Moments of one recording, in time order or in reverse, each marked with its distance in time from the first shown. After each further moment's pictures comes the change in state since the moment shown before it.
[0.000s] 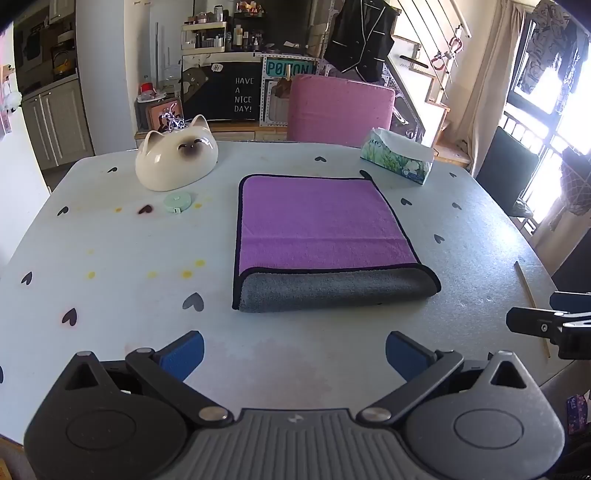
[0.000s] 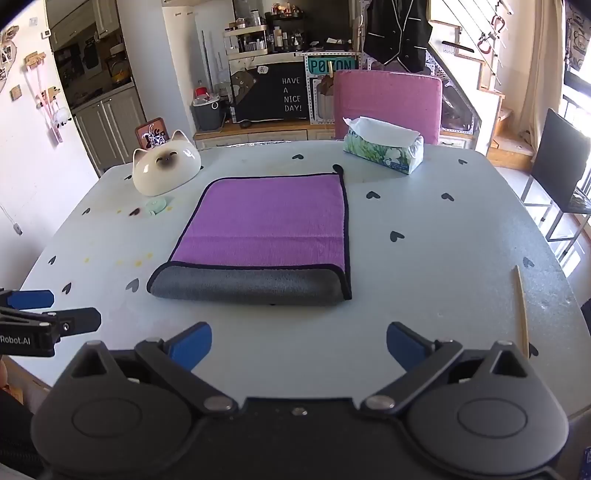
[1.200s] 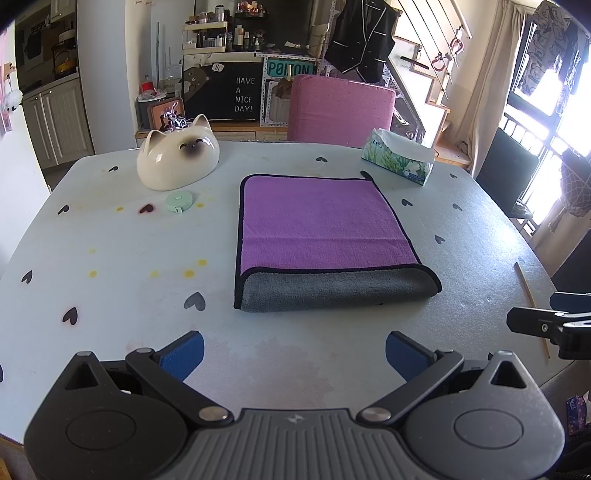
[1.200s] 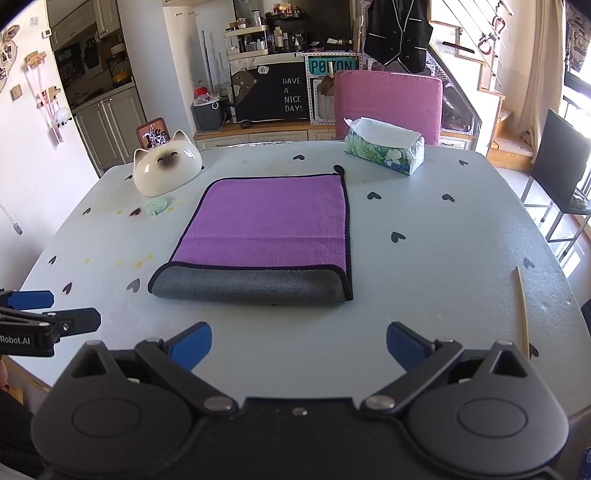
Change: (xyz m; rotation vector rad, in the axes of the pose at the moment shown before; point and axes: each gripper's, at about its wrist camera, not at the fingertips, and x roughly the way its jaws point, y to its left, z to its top) left arm -0.001 -0.001 0.000 0.000 0.001 -0.002; right arm -0.001 0.002 0.001 0.004 0.003 0.003
